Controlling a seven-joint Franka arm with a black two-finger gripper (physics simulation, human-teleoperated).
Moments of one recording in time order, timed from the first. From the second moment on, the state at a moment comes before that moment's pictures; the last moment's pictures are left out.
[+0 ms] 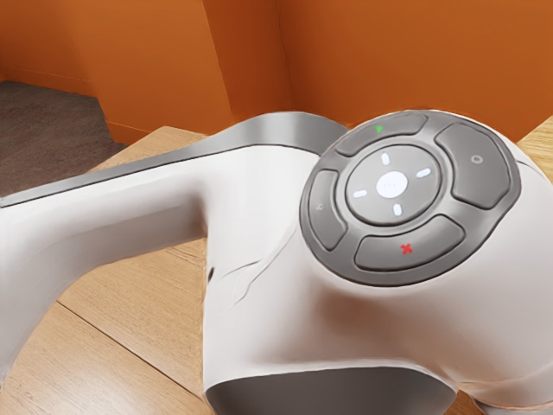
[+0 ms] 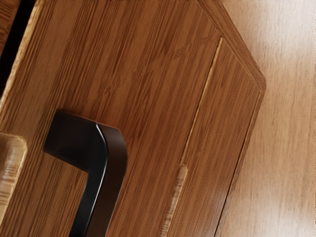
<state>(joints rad) -0.33 0.04 -0.55 -1.58 0.36 2.06 0.49</state>
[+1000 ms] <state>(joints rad) -0.35 0.01 -0.54 -1.64 0.35 2.09 0.49</state>
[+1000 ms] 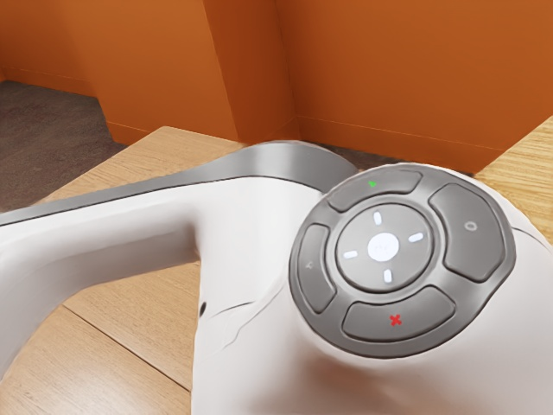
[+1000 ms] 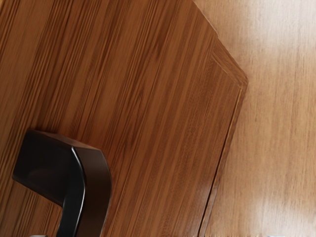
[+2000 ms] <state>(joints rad) -0.38 -0.20 -0.54 -1.84 0.28 2.11 0.45</state>
